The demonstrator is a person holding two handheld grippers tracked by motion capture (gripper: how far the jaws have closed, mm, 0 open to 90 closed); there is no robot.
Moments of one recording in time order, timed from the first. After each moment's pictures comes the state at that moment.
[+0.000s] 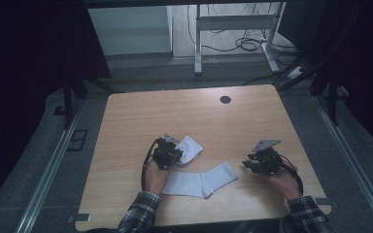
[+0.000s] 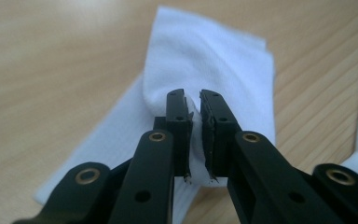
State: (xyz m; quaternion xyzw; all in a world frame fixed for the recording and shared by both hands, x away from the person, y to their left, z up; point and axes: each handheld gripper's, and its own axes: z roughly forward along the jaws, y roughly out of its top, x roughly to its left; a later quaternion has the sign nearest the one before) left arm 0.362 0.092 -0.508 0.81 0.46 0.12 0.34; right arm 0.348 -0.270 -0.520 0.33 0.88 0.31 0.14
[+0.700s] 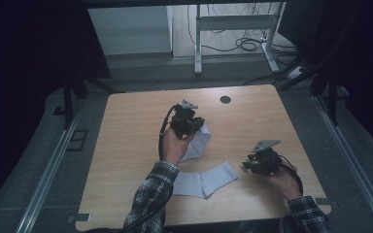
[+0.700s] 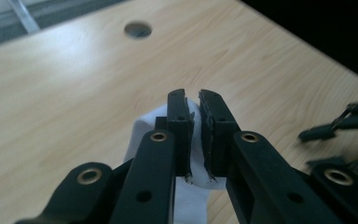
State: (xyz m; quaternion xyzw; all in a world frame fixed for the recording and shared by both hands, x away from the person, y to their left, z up) left arm 0.408 0.027 -0.404 0.80 0.40 0.13 0.42; right arm 0.349 -0.270 -0.523 0.33 0.88 0.31 0.14
